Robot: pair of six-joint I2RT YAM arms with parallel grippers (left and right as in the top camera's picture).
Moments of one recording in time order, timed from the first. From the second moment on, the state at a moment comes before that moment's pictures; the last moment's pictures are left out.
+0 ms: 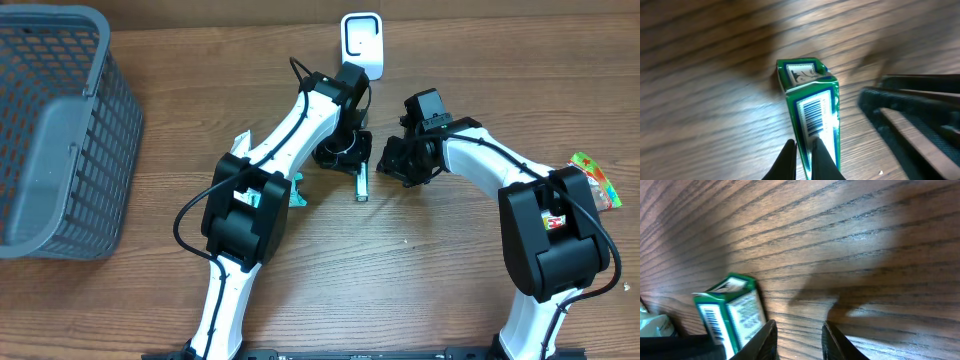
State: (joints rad) left arm -0.48 2.32 1.92 -1.17 0.28 -0.34; right arm 0.32 2.00 1.27 -0.53 -0.36 0.59
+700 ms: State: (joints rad) left arm -0.46 2.32 1.93 -1.28 0.23 -0.52; right arm 0.32 2.00 1.27 -0.53 -0.36 0.59
